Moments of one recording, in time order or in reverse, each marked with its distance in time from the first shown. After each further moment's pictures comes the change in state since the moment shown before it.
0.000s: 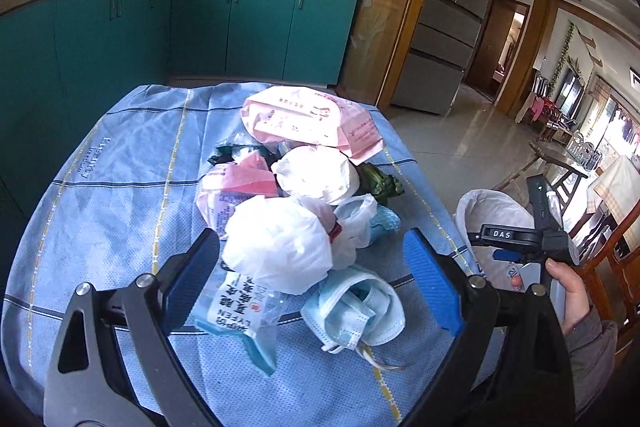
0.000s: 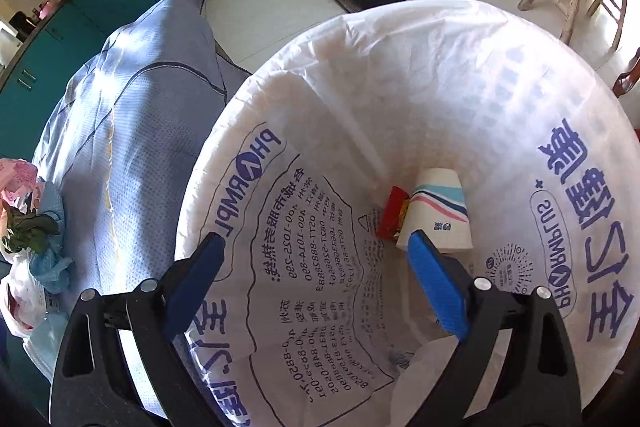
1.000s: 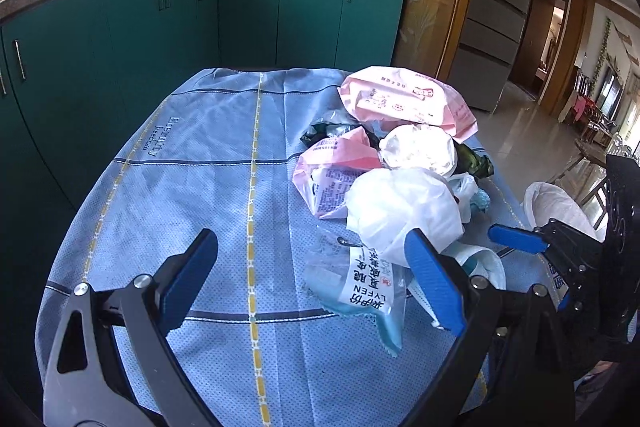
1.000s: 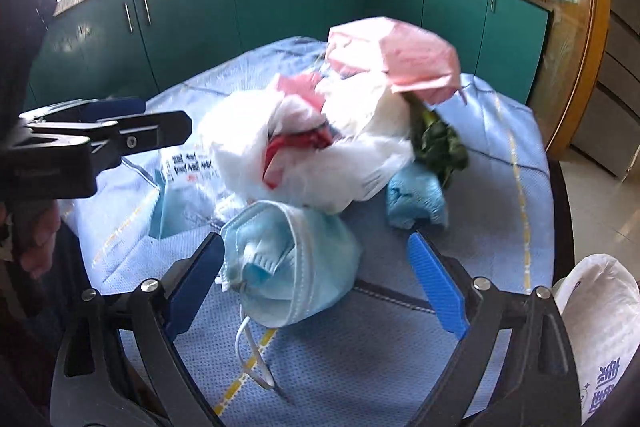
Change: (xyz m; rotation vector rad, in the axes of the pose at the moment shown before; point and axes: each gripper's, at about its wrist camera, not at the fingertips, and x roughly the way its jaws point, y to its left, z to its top) left arm 0.000 0.054 -0.015 -0.022 0.026 0.169; right arm -0.056 0.211 -0.137 -0.923 -0.234 0.370
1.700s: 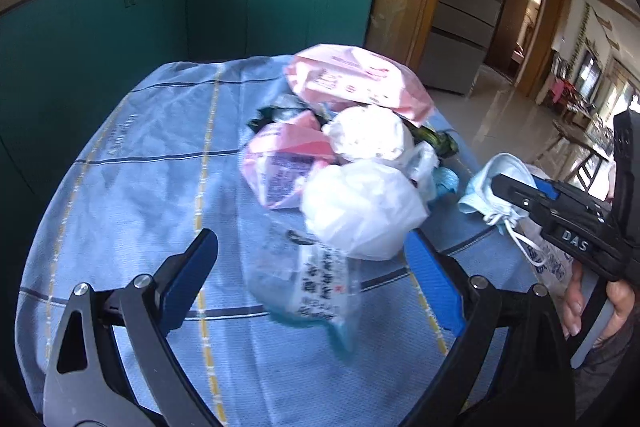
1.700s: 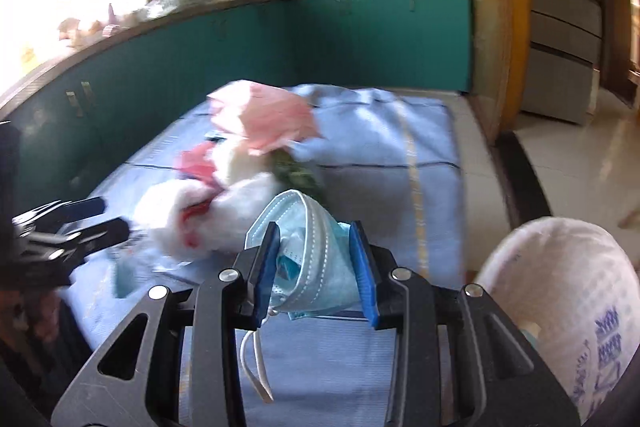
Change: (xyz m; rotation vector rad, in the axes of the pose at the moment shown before) left arm 0.012 -0.035 -0.002 0.070 0.045 -0.094; right arm -0.044 -0.079 -0.009 0.270 -0.126 -0.163
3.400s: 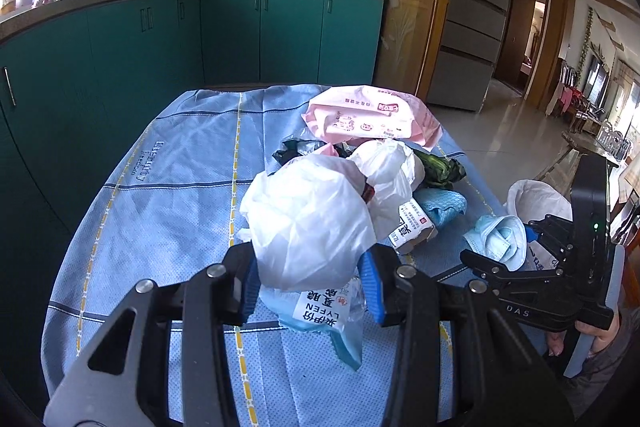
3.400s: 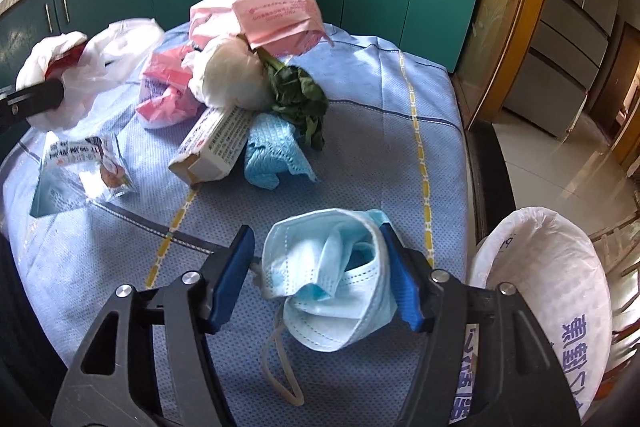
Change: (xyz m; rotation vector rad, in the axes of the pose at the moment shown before) left arm -0.031 0.012 0.006 -0.008 -0.089 0.064; right arm 0.038 0.029 -0.029 -0.196 0.167 -0.123
